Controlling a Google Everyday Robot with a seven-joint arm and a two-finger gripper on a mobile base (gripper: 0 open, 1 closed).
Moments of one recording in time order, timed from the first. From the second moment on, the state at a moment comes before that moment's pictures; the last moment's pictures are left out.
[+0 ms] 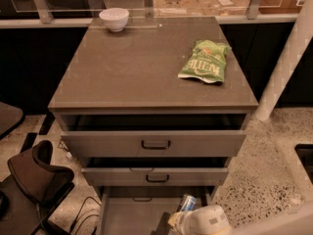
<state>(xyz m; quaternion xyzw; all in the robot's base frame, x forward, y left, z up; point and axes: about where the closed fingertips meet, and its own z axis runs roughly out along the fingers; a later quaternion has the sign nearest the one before) 0.380 -0.075 0.387 -0.95 0.22 -0.14 0.18</state>
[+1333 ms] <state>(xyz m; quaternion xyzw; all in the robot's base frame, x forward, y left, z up) 0.349 -0.118 0.478 -0.95 0.15 -0.16 0.24</state>
